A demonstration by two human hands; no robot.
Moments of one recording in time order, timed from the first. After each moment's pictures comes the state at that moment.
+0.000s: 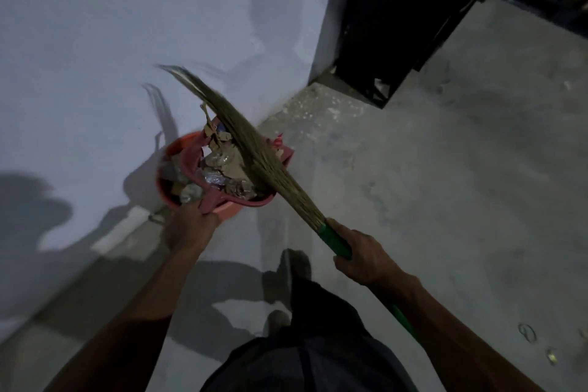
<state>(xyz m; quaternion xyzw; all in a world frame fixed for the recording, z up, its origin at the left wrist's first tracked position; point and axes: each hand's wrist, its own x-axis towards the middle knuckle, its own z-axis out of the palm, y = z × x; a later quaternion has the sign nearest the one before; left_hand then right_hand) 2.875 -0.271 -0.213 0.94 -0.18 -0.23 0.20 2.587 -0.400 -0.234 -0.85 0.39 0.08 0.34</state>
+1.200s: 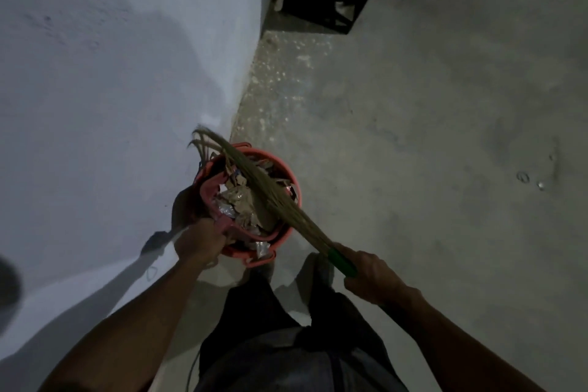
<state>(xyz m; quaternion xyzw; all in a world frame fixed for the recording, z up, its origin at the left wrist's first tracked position) 3.270 -0.362 -0.315 0.80 -0.46 -0.37 -0.11 2.950 -0.321 -0.270 -0.64 0.60 0.18 0.44</state>
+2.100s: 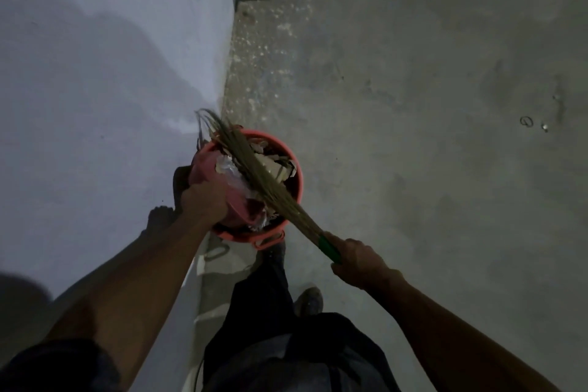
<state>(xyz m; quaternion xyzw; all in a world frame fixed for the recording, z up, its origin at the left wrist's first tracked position) 3.272 -0.413 -0.325 0.67 -0.63 -0.31 -0.24 2.986 -0.282 -0.319 -0.58 0.64 0.20 0.45</state>
